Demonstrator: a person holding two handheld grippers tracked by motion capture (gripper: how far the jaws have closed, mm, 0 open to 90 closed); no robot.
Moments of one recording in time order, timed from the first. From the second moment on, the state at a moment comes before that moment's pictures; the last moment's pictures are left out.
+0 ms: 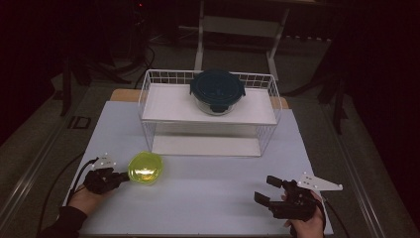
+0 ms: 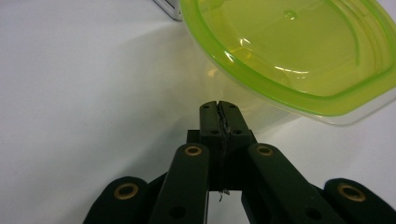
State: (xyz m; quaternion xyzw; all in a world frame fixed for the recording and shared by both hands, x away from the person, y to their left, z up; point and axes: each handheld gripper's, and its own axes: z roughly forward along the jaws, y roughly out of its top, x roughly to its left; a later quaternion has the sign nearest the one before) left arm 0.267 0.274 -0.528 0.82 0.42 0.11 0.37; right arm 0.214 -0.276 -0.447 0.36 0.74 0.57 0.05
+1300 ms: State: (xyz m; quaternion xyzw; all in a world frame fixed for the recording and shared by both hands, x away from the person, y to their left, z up) left arm 0.286 0.228 -0.527 0.84 0.39 0.10 0.36; right arm 0.214 -0.279 -0.448 0.37 0.73 0.57 0.05
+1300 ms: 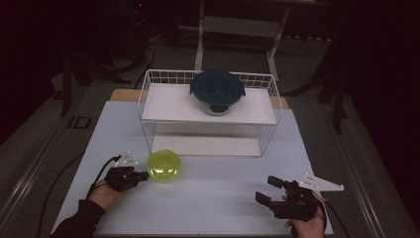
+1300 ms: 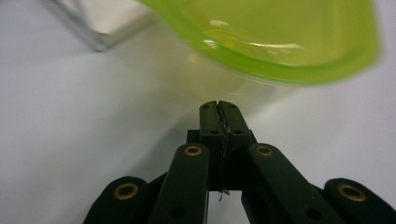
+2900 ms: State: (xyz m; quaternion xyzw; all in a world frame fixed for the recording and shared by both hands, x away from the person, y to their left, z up) left arm 0.318 0.187 -0.533 0.85 0.38 0.07 0.37; right arm 0.214 -0.281 -0.449 0.38 0.73 0.57 0.04
